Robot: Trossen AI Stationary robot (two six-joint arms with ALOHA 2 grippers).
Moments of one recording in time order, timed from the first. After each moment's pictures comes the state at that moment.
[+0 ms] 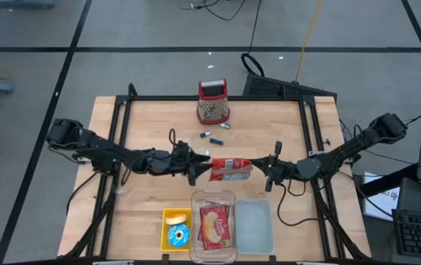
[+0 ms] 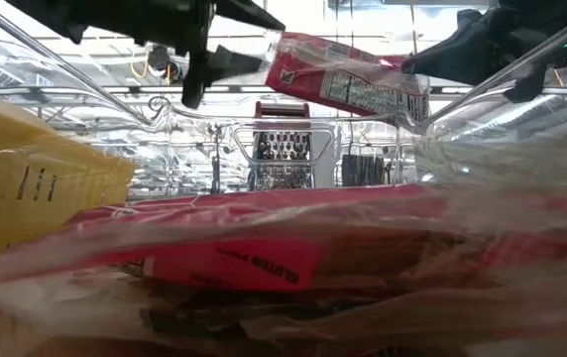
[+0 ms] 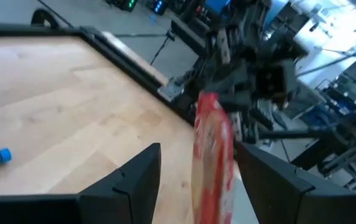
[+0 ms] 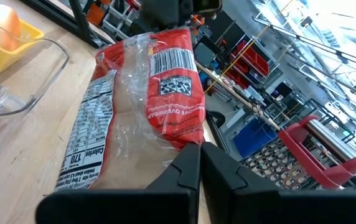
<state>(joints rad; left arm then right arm) -0.21 1.46 0.69 0.64 -0.36 -0.68 0.43 1.04 0.29 0.69 0.68 -0.60</state>
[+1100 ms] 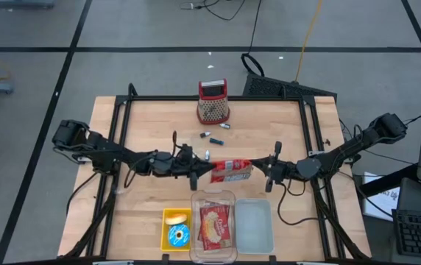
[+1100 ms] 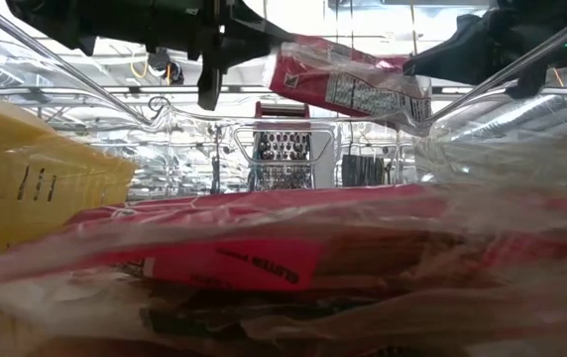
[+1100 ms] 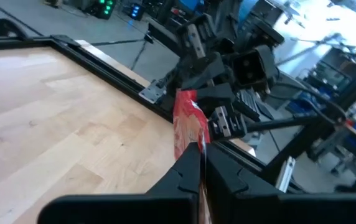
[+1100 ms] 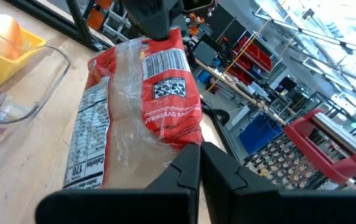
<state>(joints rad) -0.21 1.54 0.70 0.78 -0.29 -0.57 0.43 1.04 0.29 0.68 0.68 -0.53</state>
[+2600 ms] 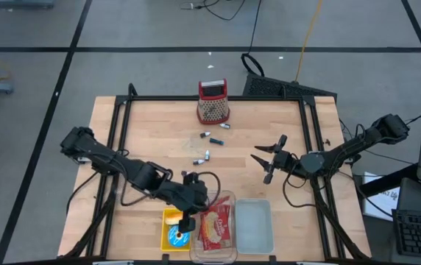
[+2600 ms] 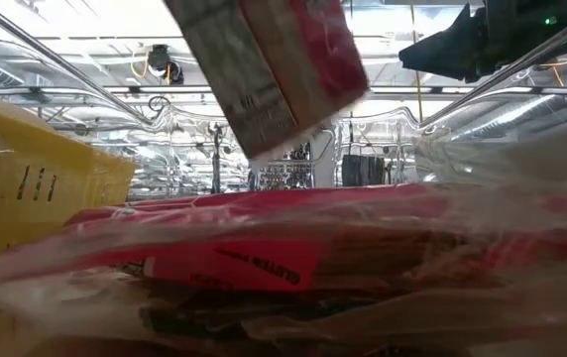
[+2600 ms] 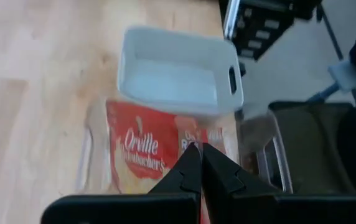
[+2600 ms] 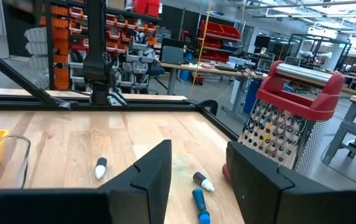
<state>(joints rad) -0.45 1.67 1.57 -0.64 -0.09 -0.48 0.38 1.00 0.29 0.73 0.78 -0.14</state>
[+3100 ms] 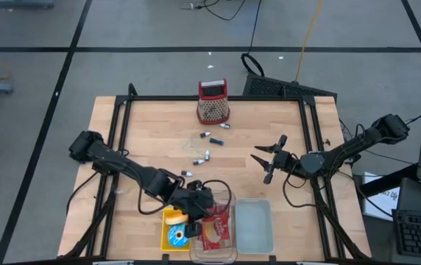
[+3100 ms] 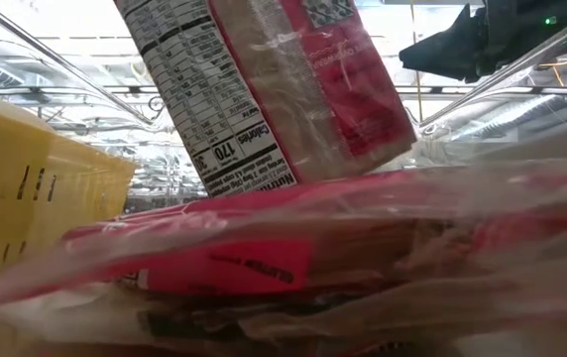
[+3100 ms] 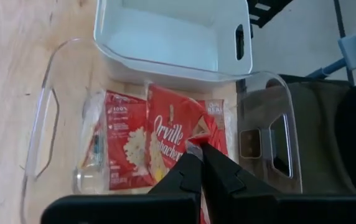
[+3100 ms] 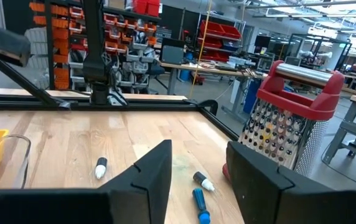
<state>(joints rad) -0.45 1.78 1.57 -0.66 0.01 -0.56 0.38 1.00 0.29 0.73 0.78 -0.14</state>
